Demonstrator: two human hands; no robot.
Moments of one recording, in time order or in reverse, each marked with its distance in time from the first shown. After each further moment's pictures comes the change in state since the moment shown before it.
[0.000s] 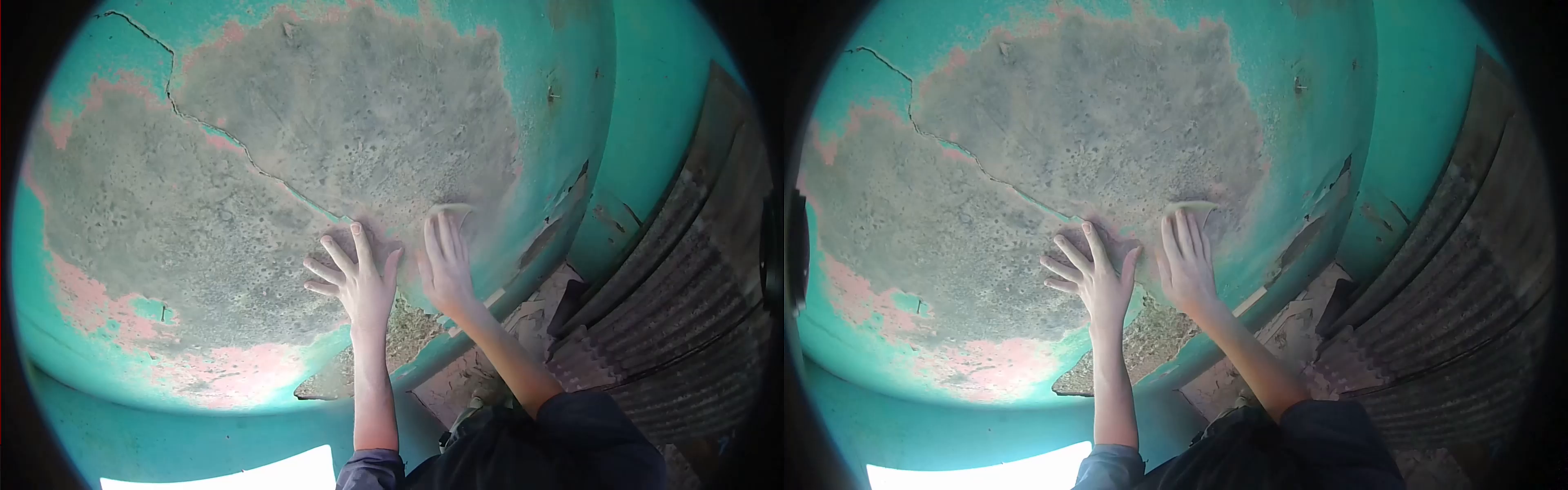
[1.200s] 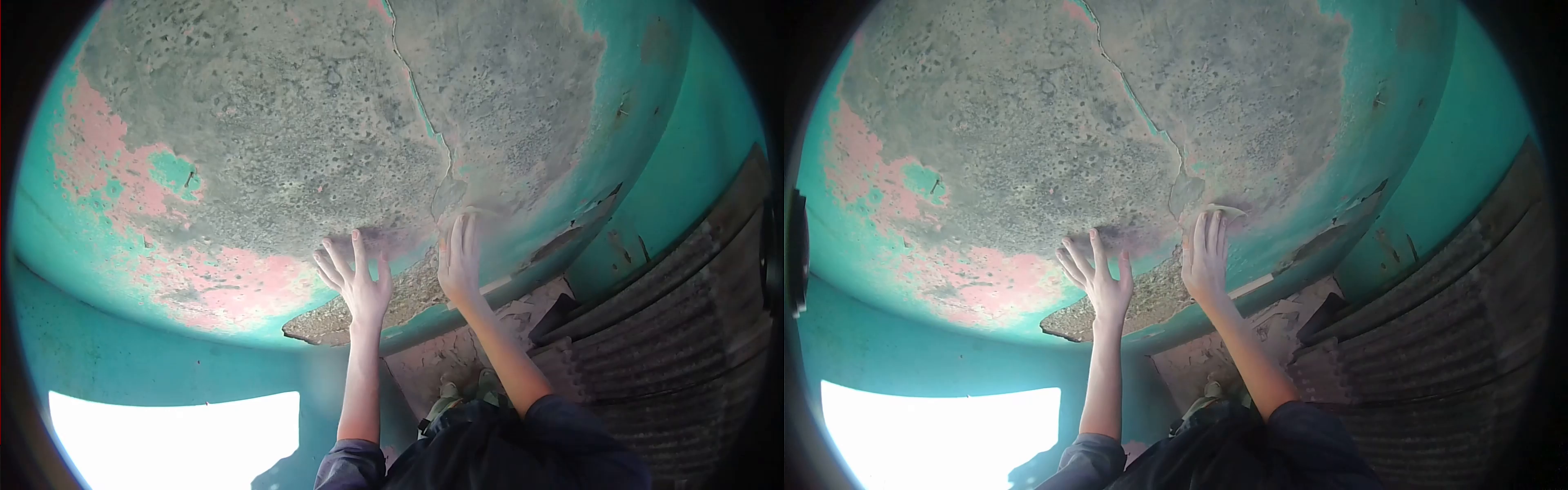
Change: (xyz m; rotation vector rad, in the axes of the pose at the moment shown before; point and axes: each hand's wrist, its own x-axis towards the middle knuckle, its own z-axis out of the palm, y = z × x) left_hand -0.114 -0.098 0.015 -0.280 0.058 -0.183; right_hand -0.085 -0.008 0.054 -0.061 -0.161 0.003
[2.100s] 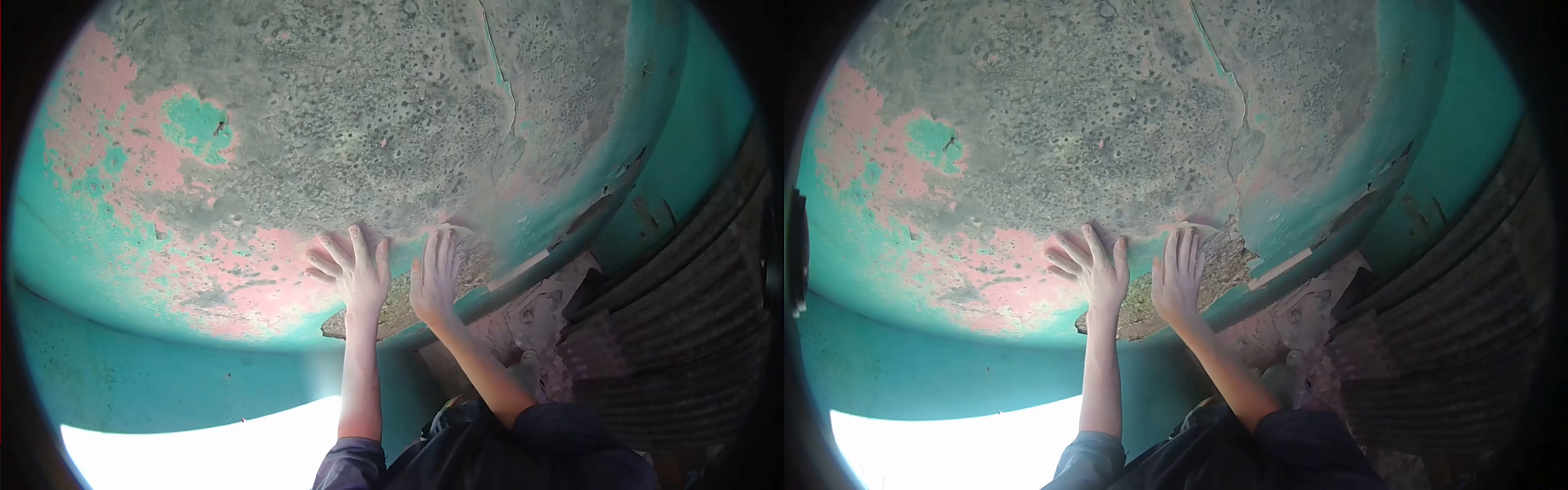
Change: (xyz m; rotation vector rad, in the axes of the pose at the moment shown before) left_hand 0.004 -0.130 0.003 0.249 0.099 0.217; right_hand -0.077 -0.140 0.099 0.054 -0.016 0.217
